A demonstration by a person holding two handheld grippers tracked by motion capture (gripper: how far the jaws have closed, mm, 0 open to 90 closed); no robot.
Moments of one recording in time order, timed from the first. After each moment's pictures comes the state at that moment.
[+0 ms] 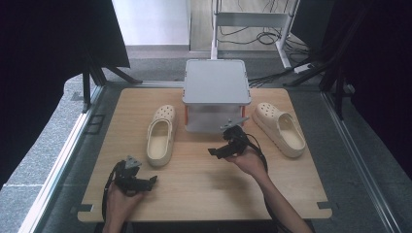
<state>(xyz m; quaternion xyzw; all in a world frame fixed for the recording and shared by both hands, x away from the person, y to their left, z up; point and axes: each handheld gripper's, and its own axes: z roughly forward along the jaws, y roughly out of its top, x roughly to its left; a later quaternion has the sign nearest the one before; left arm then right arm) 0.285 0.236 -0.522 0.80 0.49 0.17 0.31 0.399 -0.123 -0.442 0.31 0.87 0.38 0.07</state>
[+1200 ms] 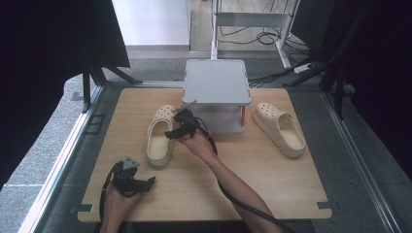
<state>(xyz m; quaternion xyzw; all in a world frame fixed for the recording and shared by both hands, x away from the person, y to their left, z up) 0.282 0.243 -0.522 0.80 0.49 0.17 0.31 0.454 0.030 -0.448 0.35 0.86 0.37 0.05</state>
